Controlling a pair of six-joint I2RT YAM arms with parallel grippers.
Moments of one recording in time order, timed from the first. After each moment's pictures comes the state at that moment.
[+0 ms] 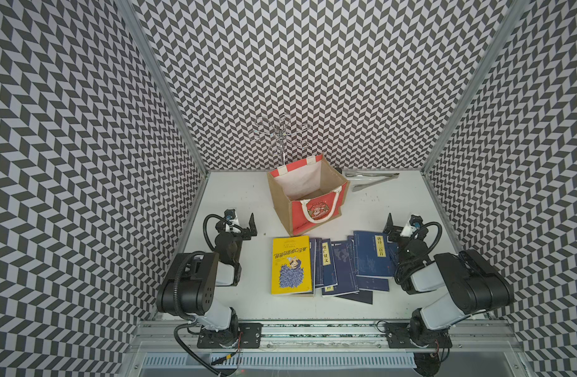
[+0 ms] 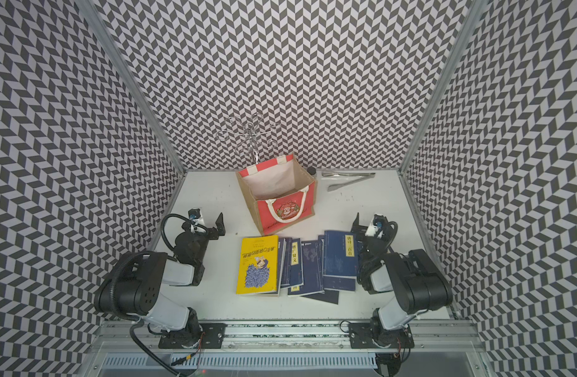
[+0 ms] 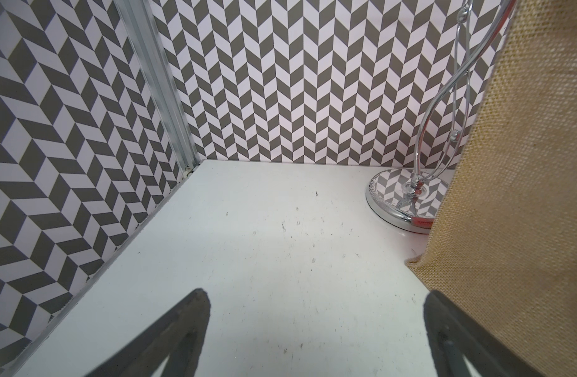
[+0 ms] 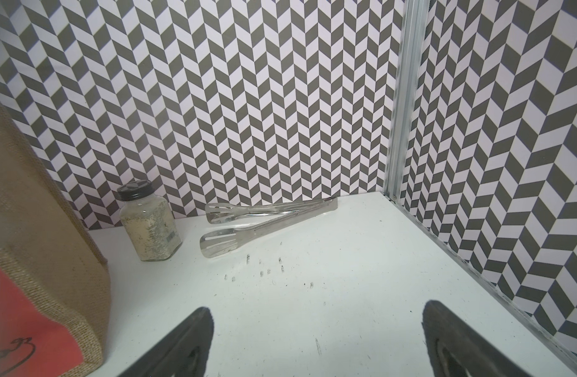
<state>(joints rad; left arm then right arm) -0.01 1.56 0.26 1.24 -0.01 -0.01 0.13 1.58 0.17 1.44 0.33 0.02</state>
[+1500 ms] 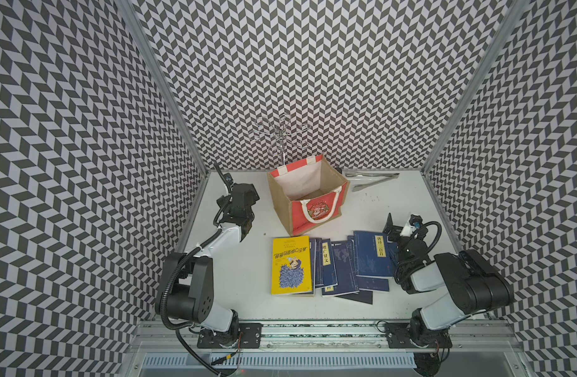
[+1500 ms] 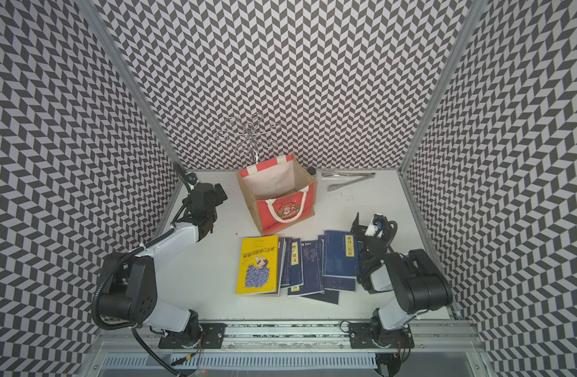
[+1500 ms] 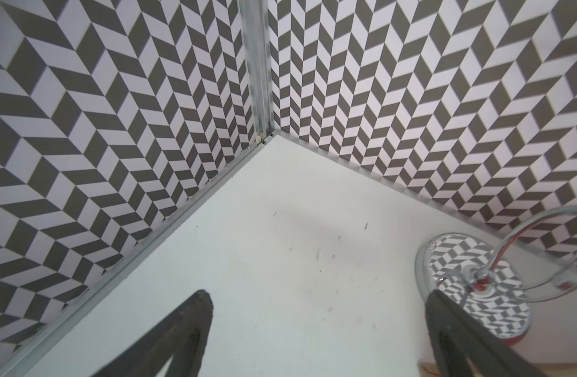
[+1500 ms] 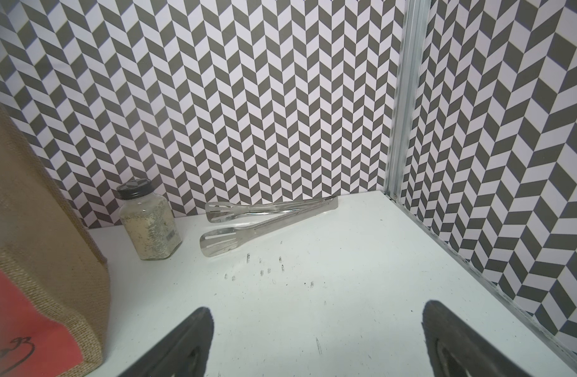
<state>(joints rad) -0.21 1.51 1.01 0.07 -0.61 -0.43 0.13 1.58 0.17 1.43 0.33 0.02</state>
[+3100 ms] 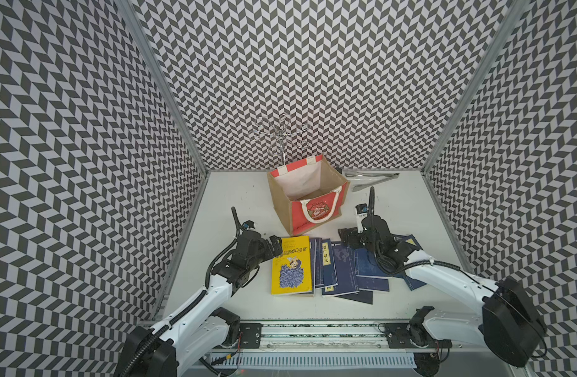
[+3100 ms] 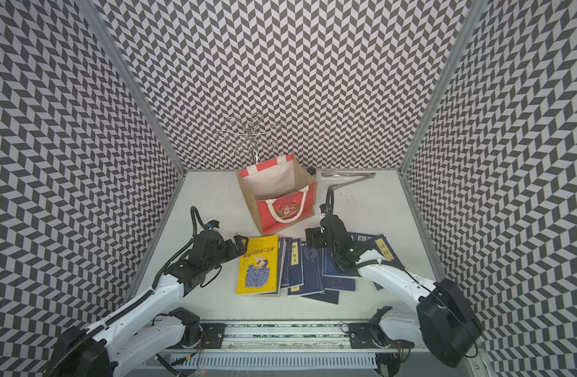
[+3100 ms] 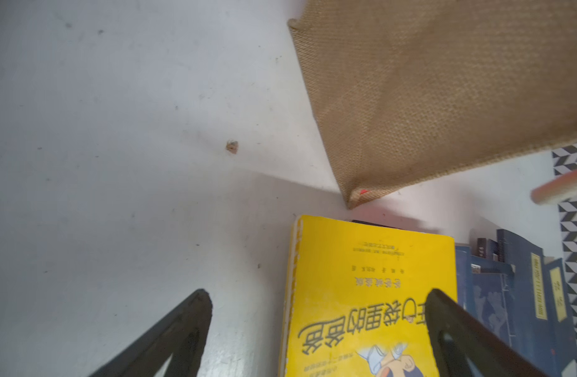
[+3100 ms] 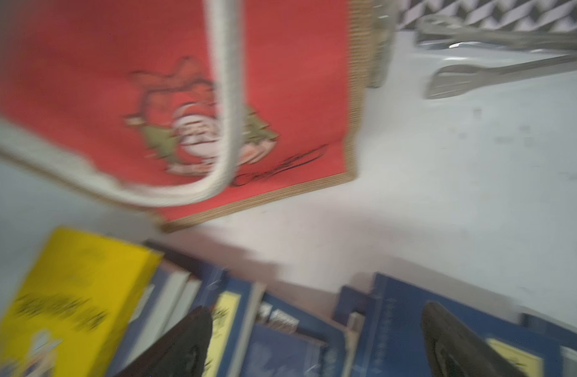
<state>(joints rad) -0.43 0.94 0.45 -0.16 -0.02 -0.71 0.64 1.22 0.68 -0.09 0.09 0.33</state>
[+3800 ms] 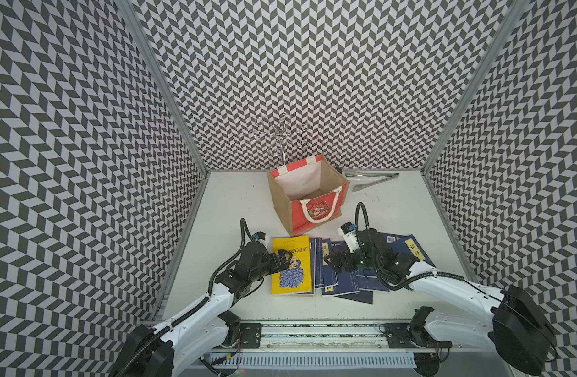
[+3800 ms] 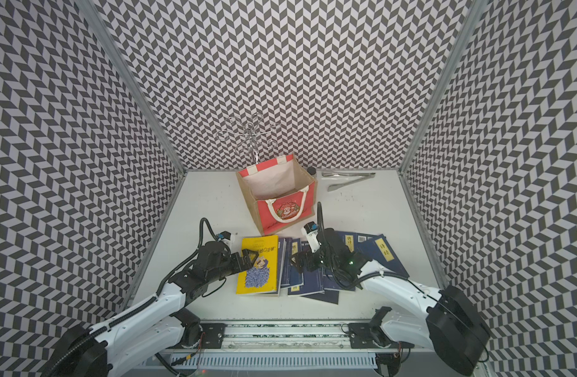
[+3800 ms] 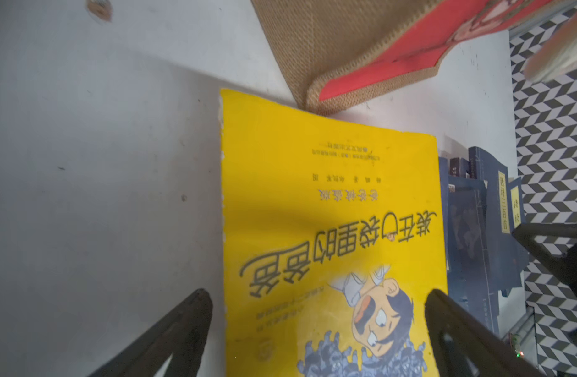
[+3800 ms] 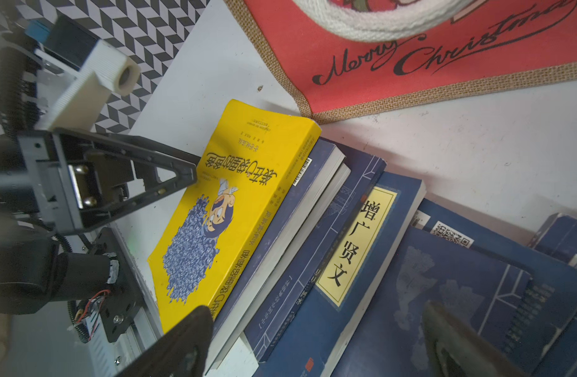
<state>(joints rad) -0.54 0.92 0.32 -0.07 0.14 -0.76 0.74 1.17 0.60 -0.10 -0.22 0.36</state>
